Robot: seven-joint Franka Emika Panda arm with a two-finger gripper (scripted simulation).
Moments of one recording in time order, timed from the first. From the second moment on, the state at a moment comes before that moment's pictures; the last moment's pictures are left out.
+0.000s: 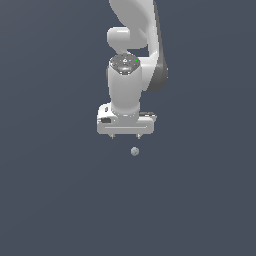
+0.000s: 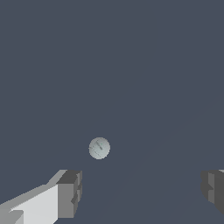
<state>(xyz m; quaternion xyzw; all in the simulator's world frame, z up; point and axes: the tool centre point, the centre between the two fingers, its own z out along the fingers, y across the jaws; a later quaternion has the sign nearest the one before) 0.010 -0.009 0.183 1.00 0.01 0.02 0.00</state>
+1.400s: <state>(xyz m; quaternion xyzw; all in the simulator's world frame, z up) -0.003 0.024 0.101 0.98 -0.20 0.00 0.00</state>
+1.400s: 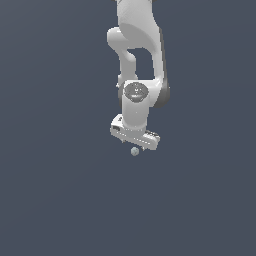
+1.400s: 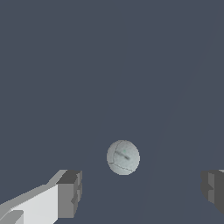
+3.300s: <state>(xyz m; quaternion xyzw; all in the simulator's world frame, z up) -0.012 0.035 0.021 0.96 -0.28 0.00 0.00</state>
